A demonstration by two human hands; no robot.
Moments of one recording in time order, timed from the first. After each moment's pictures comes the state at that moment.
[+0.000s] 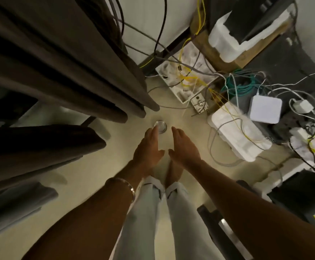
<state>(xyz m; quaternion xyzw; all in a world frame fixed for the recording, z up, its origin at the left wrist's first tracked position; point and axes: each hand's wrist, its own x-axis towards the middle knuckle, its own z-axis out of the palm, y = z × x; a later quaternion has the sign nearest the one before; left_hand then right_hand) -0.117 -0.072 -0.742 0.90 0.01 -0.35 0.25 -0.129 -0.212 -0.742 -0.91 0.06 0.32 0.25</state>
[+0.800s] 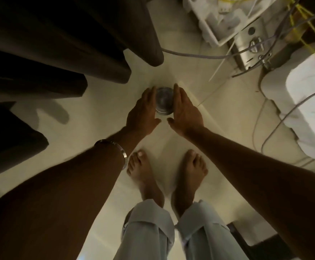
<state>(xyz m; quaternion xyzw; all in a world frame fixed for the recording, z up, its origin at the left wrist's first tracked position) -0.067 -0.041 -1.177 0.92 -0.08 -0.34 0.17 -0.086 -0.189 -1.168 -0.92 0.06 0.32 0.23</state>
